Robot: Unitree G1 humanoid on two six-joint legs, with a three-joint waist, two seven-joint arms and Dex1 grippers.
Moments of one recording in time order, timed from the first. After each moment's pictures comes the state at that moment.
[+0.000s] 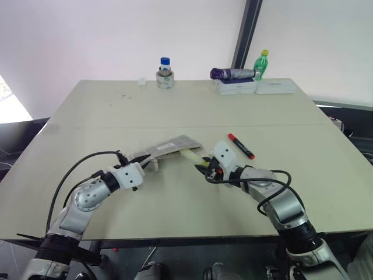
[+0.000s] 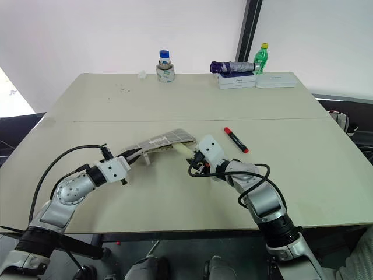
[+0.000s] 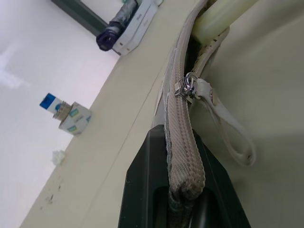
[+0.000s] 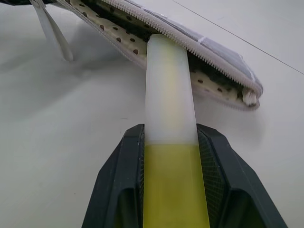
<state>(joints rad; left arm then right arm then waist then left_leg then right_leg) -0.28 0.62 -0.08 0.14 0.21 -0.48 -0.50 -0.46 -0.40 0.24 -0.19 0.15 0.64 0.57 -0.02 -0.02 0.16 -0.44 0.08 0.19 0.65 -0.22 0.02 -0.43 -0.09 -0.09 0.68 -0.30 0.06</state>
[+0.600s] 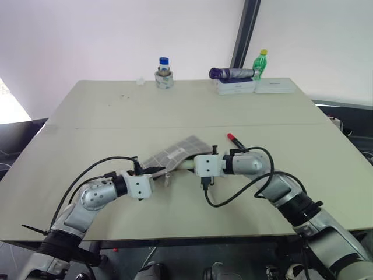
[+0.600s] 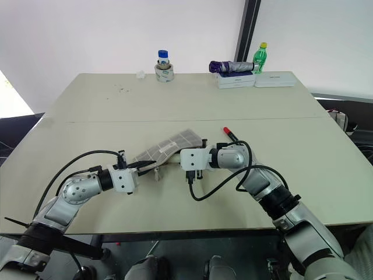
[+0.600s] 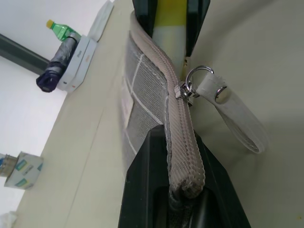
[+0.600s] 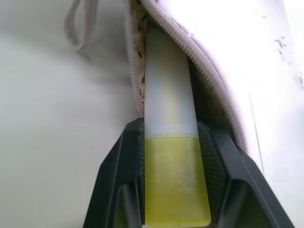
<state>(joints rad) -0.32 0.66 -0.17 0.15 0.16 -0.54 -0.67 -0.71 -0.56 0.49 0.12 -0.20 -0.03 0.84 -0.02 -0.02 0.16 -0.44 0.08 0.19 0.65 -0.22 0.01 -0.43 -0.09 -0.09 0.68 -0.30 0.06</state>
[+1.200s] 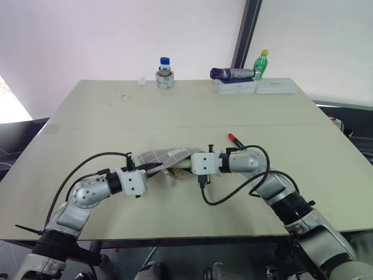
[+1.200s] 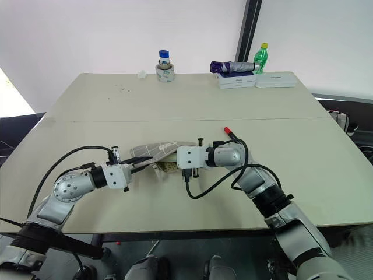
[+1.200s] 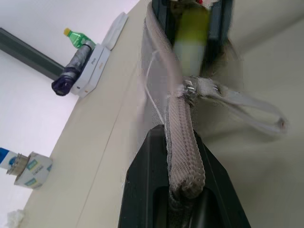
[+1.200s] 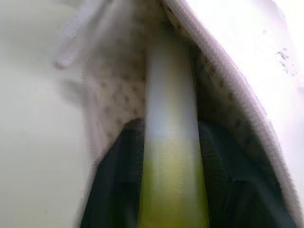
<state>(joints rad) -0.31 0.66 -0.13 0.11 0.07 -0.54 -0.70 -0.71 -0.48 0.42 0.14 -0.16 -0.03 0.92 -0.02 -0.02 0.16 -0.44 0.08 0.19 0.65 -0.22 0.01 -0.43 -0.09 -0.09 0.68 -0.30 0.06</state>
